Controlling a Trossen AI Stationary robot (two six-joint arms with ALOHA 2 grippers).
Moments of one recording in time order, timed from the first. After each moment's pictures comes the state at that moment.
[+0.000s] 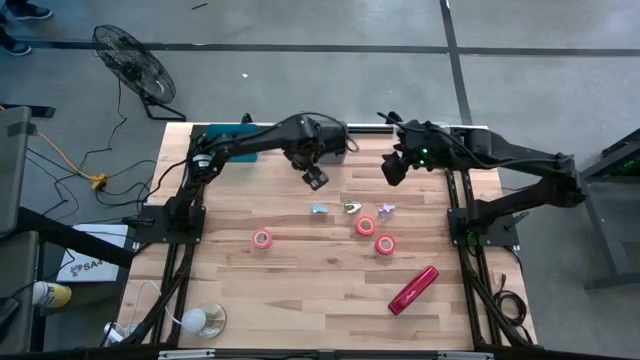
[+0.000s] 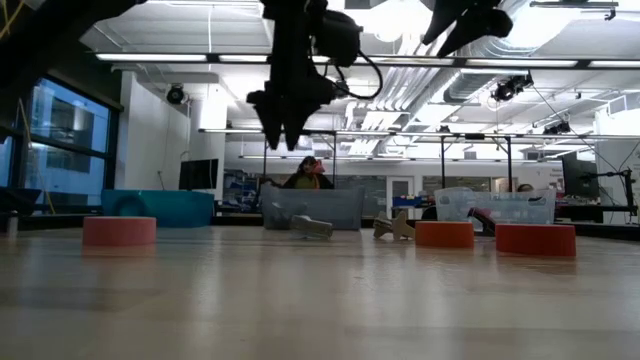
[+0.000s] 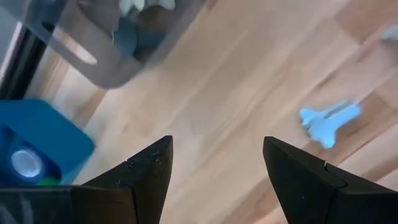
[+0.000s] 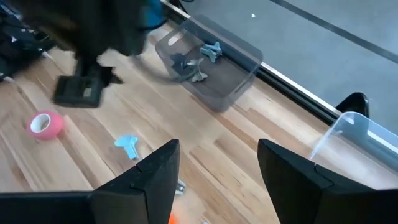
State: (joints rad) left arm 0.29 2.10 2.06 -1.48 -0.20 -0.40; right arm -0.19 1.19 1.35 -0.96 0.36 0.53
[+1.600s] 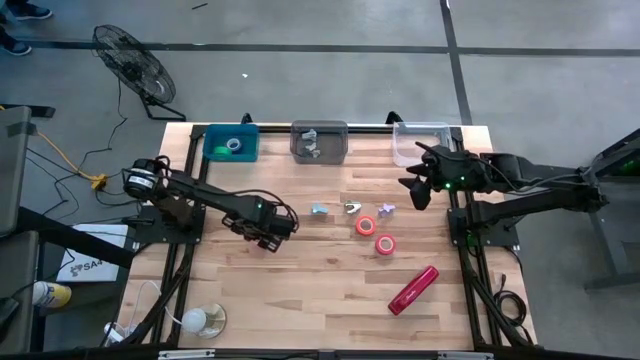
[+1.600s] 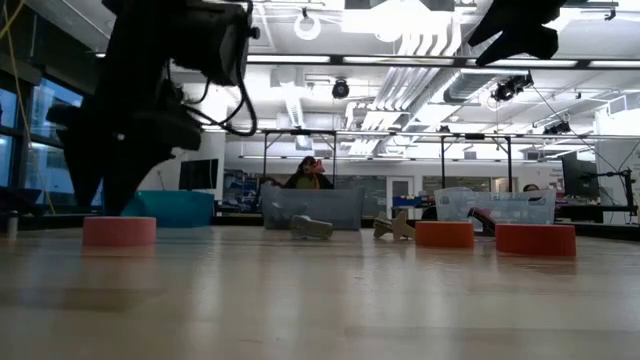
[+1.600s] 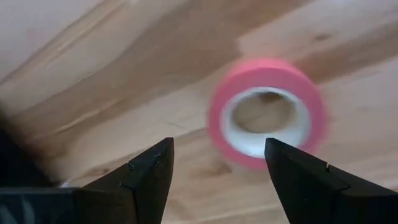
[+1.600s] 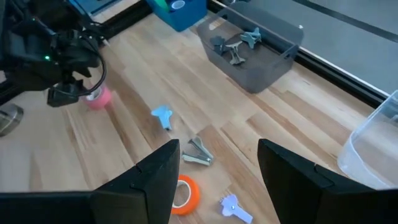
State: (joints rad) left arm -0.16 1.65 1.03 -1.06 0.01 -1.27; right arm -0.05 0.82 0.95 -0.79 0.32 0.55
